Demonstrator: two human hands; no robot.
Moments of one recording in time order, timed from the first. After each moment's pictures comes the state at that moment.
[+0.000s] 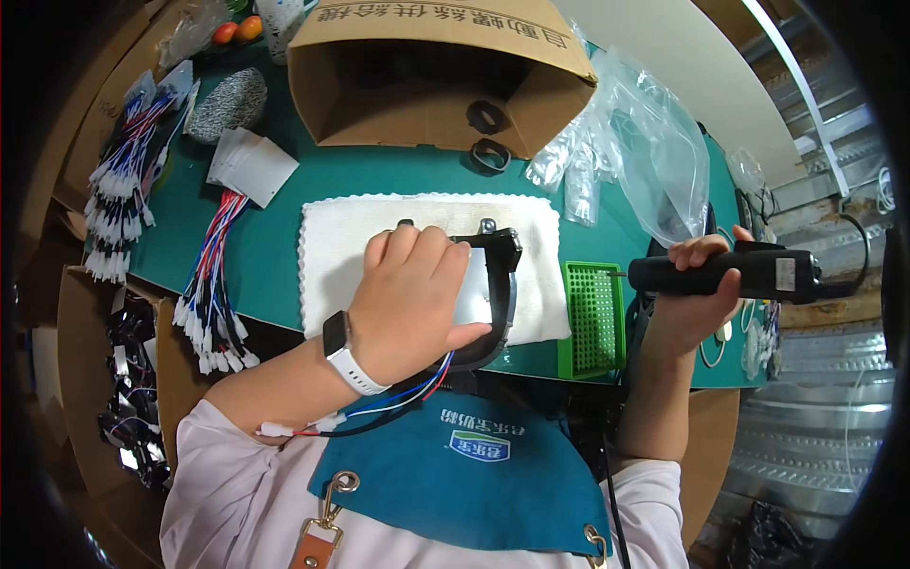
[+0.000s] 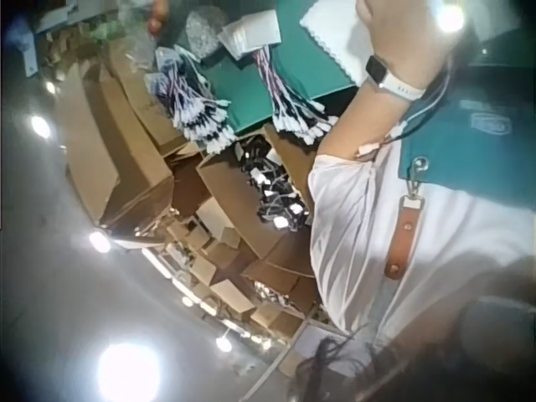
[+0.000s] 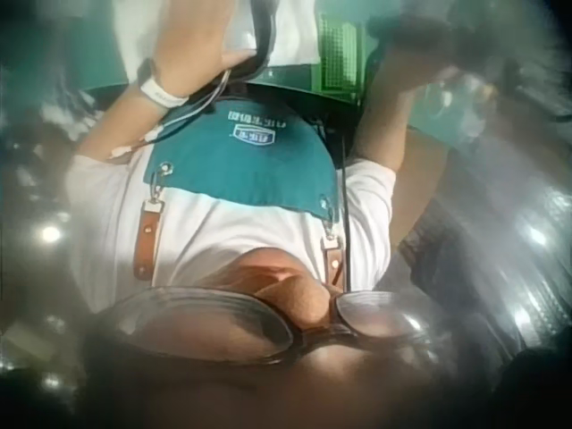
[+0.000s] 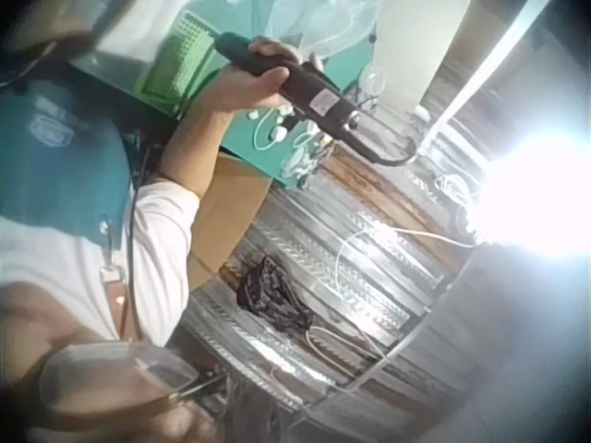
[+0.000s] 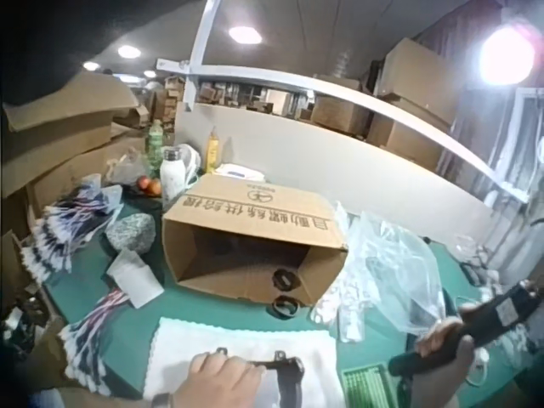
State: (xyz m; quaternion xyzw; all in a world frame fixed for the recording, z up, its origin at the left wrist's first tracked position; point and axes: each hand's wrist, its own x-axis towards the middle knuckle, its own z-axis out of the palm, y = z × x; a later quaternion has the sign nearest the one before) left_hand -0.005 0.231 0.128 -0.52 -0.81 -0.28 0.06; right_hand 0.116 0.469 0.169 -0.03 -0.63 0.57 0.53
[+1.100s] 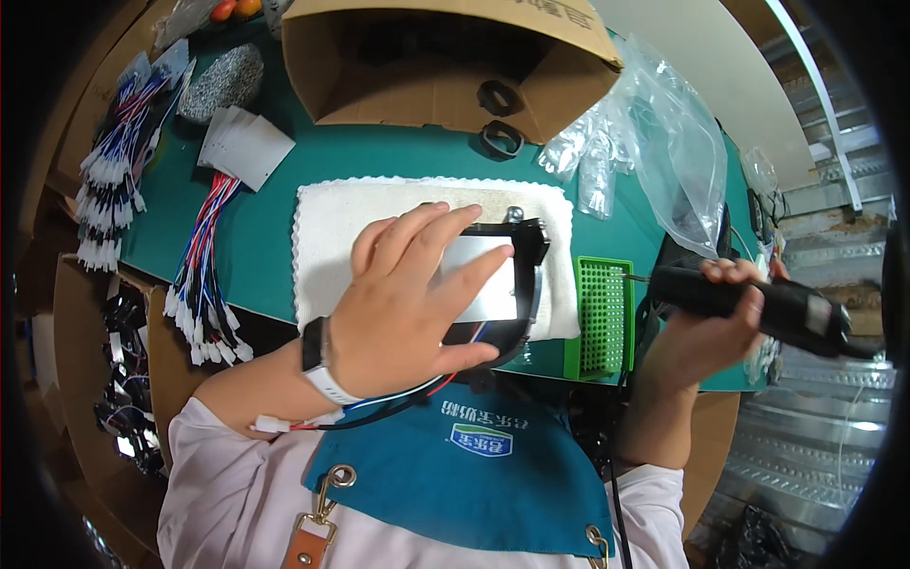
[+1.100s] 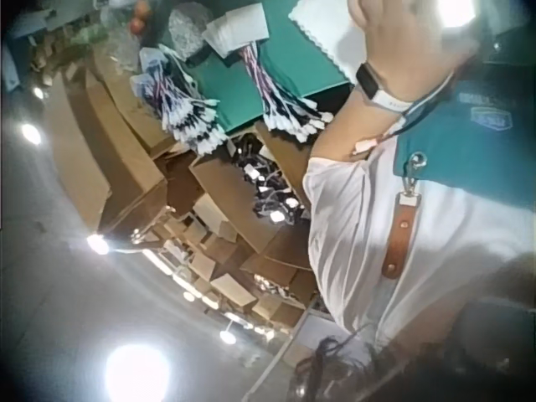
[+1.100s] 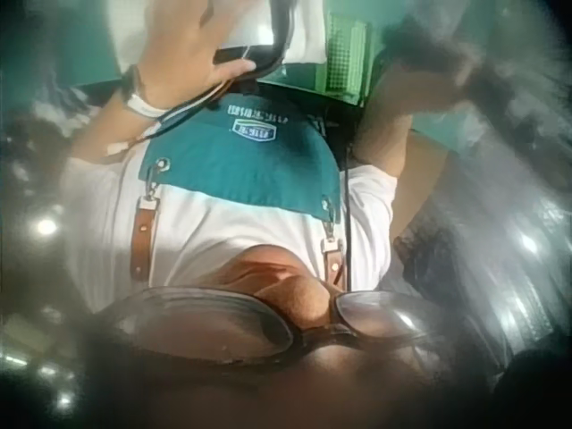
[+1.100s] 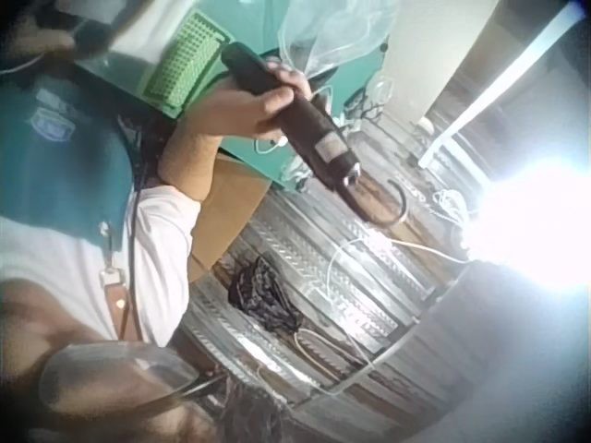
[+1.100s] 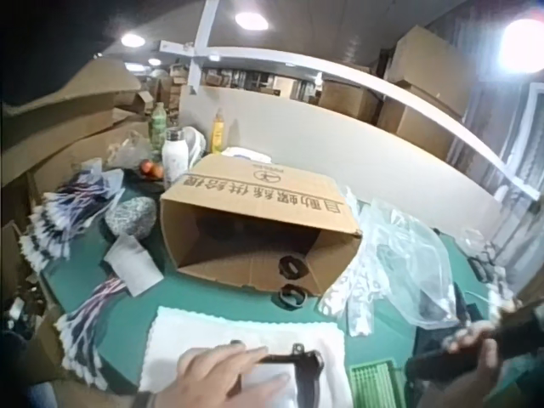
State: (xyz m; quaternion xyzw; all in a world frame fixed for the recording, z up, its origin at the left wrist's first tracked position) left_hand -0.008 0.218 0.135 -0.56 -0.77 -0.30 0.06; right_hand 0.121 0.444 0.174 -0.08 -0.56 0.57 0.59
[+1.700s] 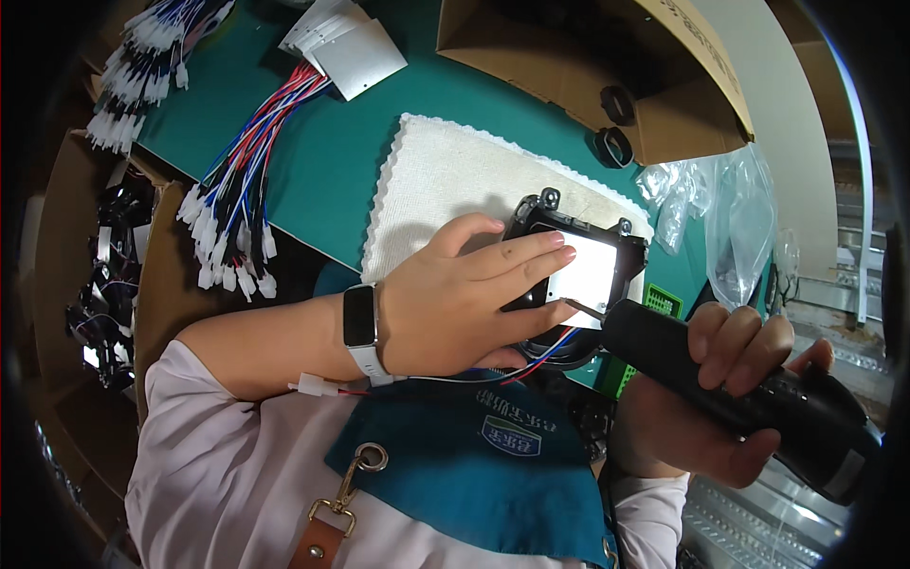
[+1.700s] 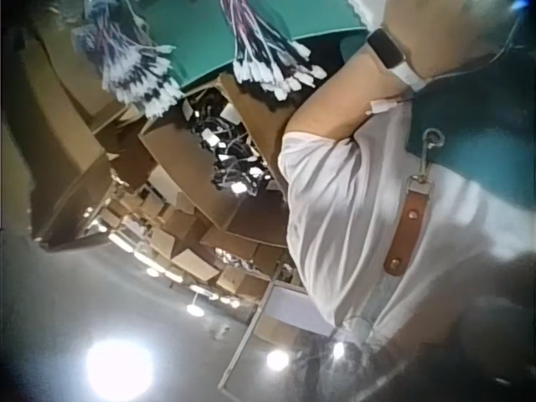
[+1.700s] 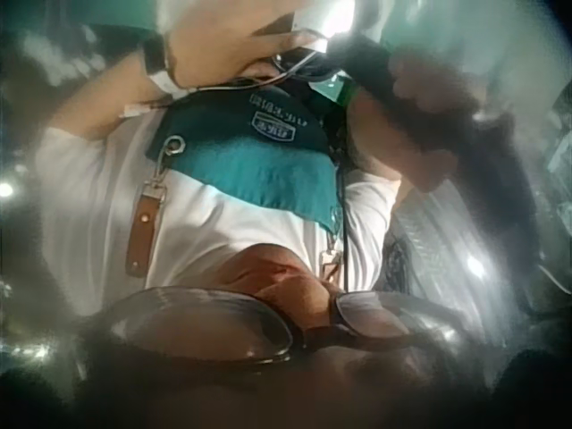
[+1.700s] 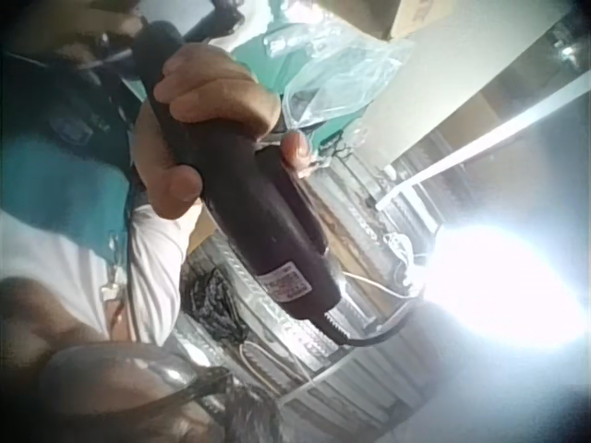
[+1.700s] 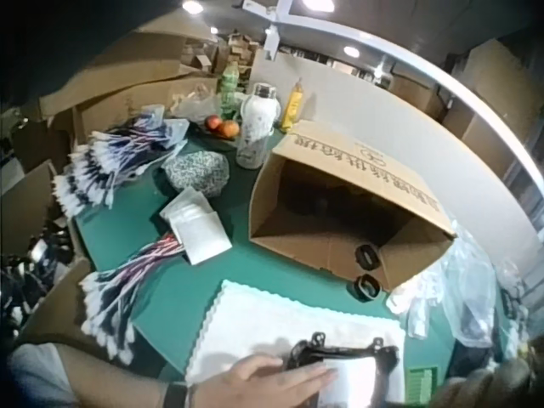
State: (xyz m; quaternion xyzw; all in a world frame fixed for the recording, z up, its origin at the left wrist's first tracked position) left_hand -0.009 0.189 0.094 -0.60 -0.73 -0.32 0.05; right_hand 0.071 0.343 0.184 0.18 -0.63 0.67 0.36
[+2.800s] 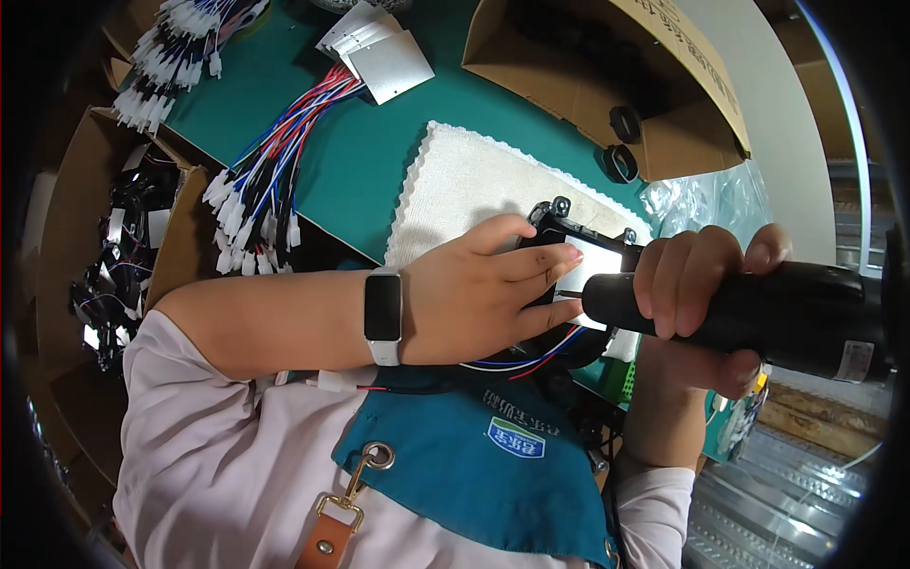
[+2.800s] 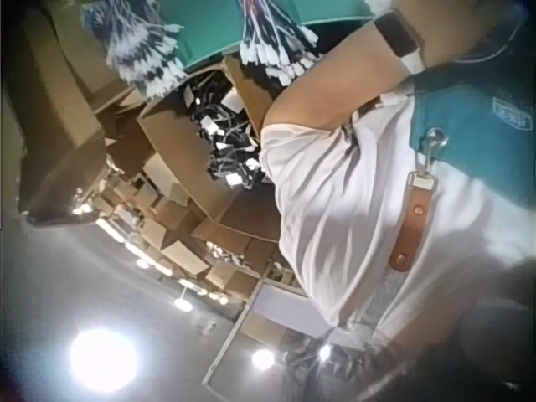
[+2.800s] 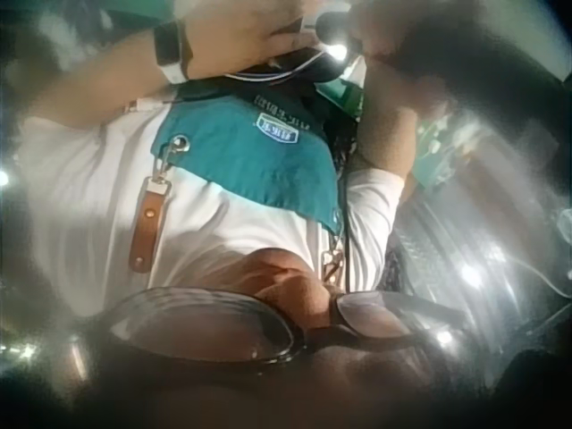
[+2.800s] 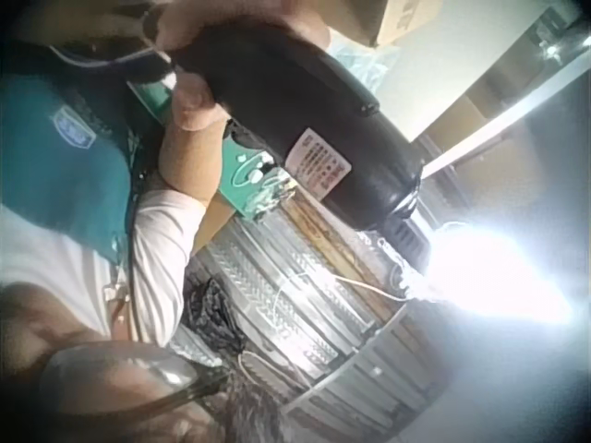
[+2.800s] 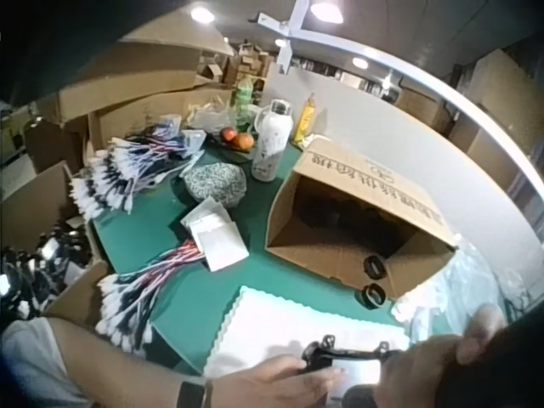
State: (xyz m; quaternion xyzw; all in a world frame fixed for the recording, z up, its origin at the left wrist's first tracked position) left_hand -0.014 0.191 0.089 -0.63 -0.71 -0.26 0.18; right_hand 0.023 0.368 0.181 0.31 -0.58 0.74 0.09
